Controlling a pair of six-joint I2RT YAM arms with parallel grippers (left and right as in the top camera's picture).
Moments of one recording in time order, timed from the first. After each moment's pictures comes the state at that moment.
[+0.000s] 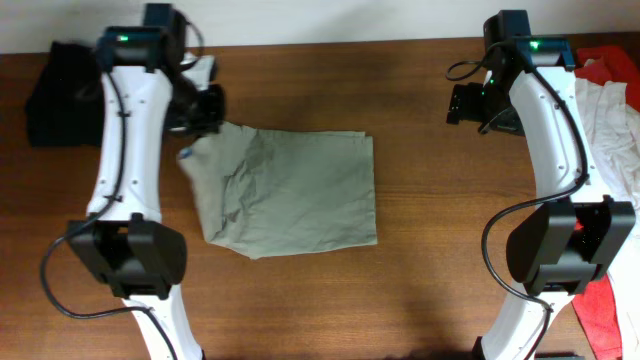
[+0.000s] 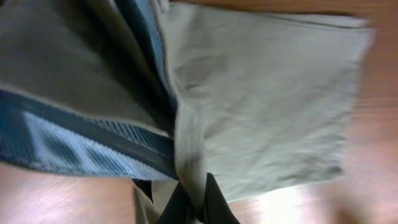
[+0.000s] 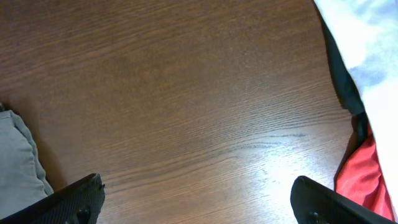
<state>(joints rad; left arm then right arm) -0.07 2.12 2.28 -1.57 0.18 -0.05 -0.03 2.03 2.00 -1.33 0.14 0.26</state>
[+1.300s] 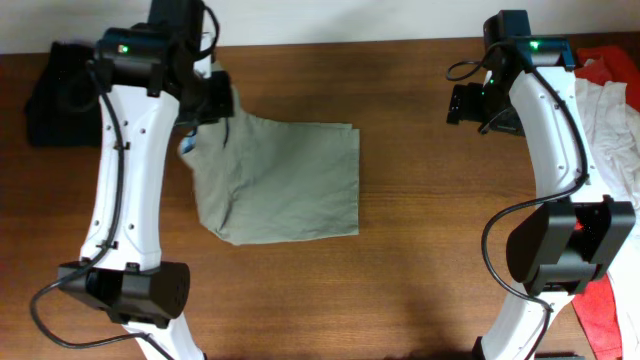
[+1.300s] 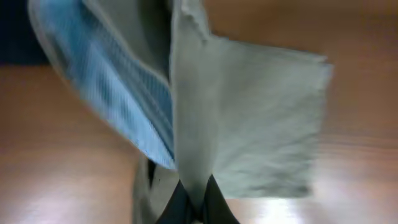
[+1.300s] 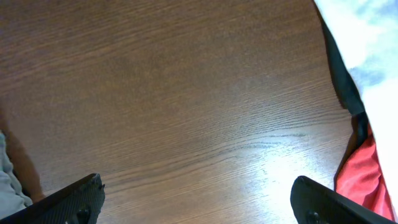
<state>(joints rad) -0.17 1.96 2.32 -1.54 0.02 -0.23 -0.03 2.03 2.00 -1.33 0.14 0.26</state>
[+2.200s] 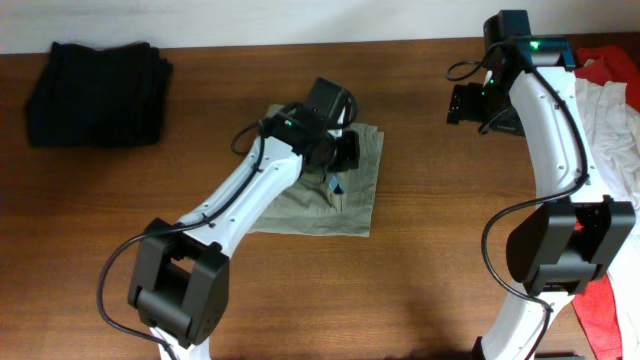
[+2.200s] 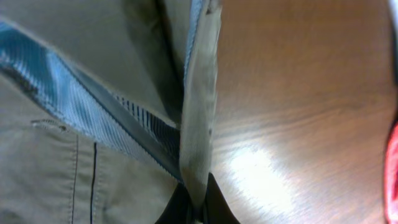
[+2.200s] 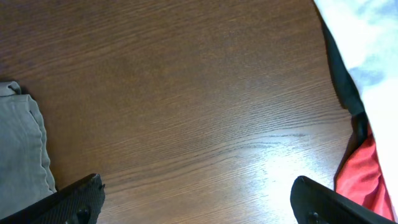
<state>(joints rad) -0.56 1.95 1.61 -0.73 0.21 -0.51 -0.03 2.03 2.00 -1.33 0.14 0.26</state>
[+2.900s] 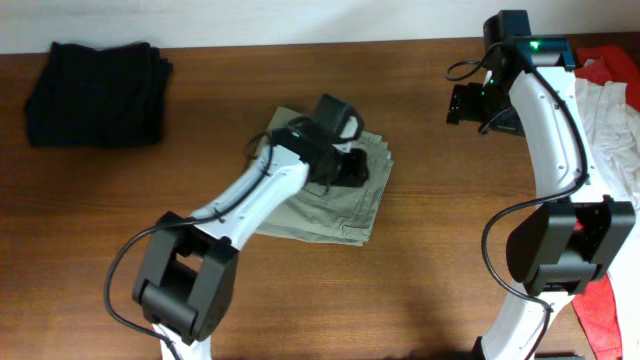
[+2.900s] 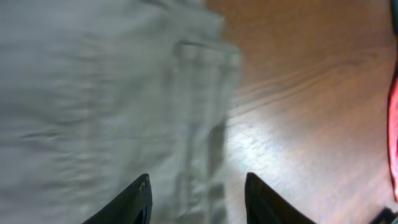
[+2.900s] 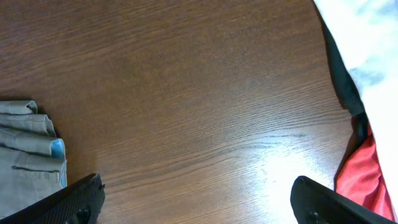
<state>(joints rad) -0.56 1.98 1.54 -0.67 0.32 -0.40 -0.03 2.03 2.00 -1.33 0.14 0.26</state>
